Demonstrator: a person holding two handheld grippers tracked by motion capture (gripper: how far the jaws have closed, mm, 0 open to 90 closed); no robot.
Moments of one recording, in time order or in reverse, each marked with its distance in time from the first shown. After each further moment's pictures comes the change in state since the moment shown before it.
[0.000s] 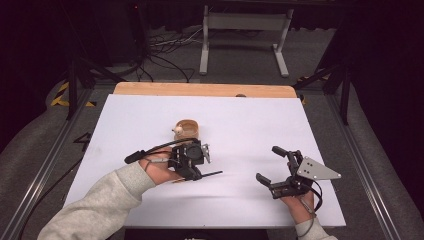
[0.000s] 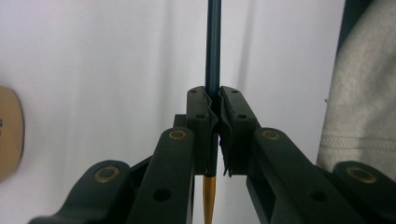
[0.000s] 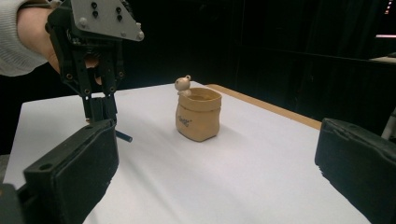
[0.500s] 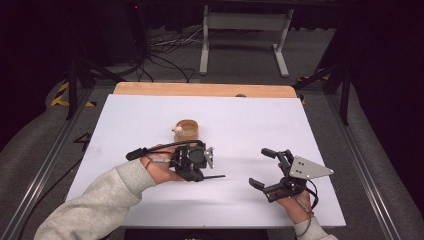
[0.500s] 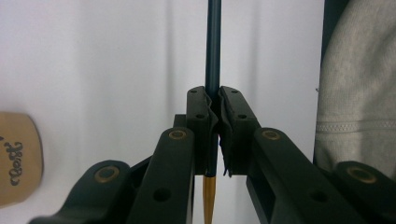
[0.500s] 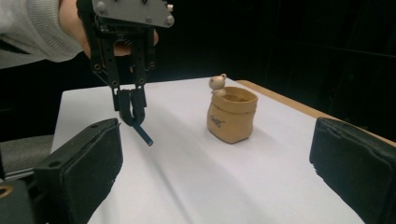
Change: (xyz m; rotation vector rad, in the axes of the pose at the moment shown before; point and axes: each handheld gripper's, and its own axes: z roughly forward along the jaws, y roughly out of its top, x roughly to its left) left arm -0.013 0.011 -0.006 0.021 0.033 0.109; right arm 0.011 0.012 0.015 0.044 0.131 -0.028
